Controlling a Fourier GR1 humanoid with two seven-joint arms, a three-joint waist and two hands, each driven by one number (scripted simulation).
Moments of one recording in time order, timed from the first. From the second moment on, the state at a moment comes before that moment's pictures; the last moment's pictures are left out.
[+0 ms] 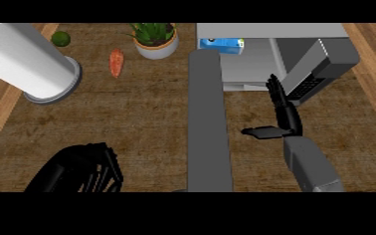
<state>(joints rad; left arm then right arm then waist) 0.18 0.01 -0.09 -2.05 0.13 -0.47 0.09 -0.58 -0.13 -0.34 -0.31 0.19 0.08 -0.98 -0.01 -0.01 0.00</state>
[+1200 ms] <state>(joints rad) -0.28 0.00 -0.57 -1.25 -0.12 -0.02 -0.21 0.05 -0.23 -0.21 -1.08 0.06 0.28 -0.88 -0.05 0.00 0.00</state>
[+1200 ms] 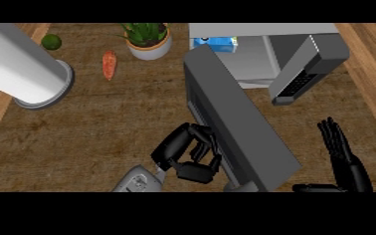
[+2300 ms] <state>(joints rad) -0.57 0.01 -0.90 -0.91 0.38 0.42 -0.47 0.16 -0.33 -0.12 -1.61 -0.23 0.49 -0.60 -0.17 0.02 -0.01</state>
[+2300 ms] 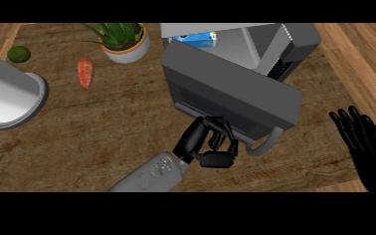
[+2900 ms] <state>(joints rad) -0.70 0.00 -0.87 -0.90 0.60 0.64 -0.50 0.12 -0.42 -0.15 -1.71 -0.29 0.54 -0.52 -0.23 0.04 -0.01</state>
